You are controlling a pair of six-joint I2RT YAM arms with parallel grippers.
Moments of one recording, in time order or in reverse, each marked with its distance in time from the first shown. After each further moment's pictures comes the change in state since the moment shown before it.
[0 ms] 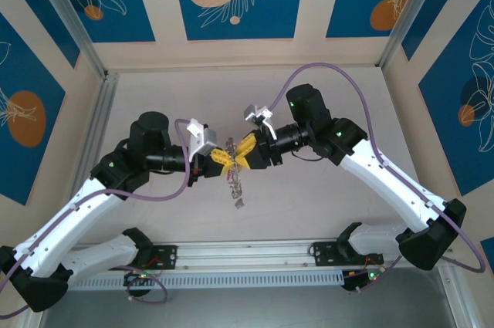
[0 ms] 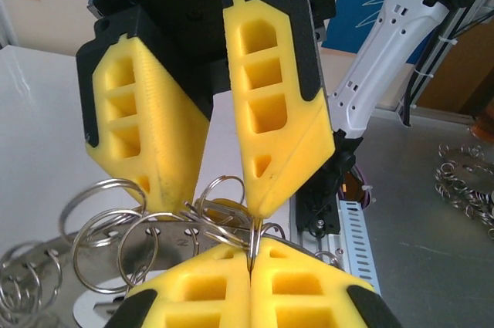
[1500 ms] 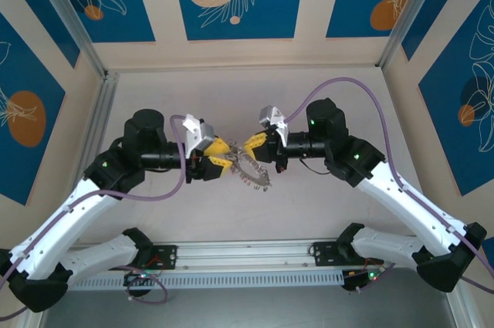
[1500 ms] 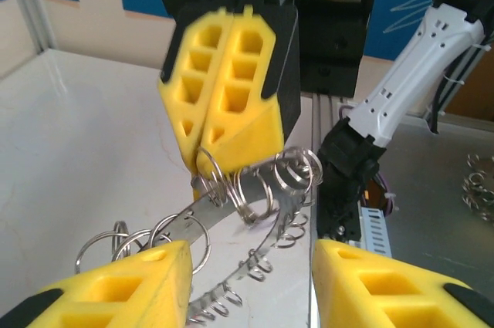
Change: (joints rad) left arm 0.000 -0.005 0.072 -0.048 -0.093 -0.007; right arm 0.035 -0.206 -0.176 0.205 0.345 -0.035
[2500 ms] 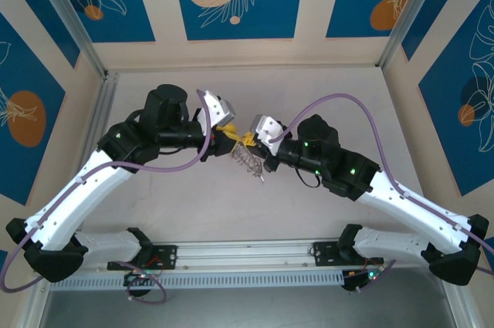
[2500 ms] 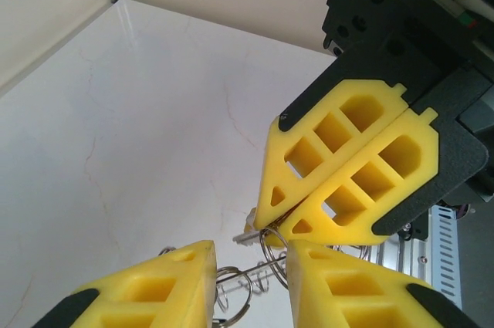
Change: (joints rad) left arm -0.061 0.247 0.310 -0.228 -0.253 0.034; right arm 0.215 -0.032 -0.043 0.089 0.555 -0.214
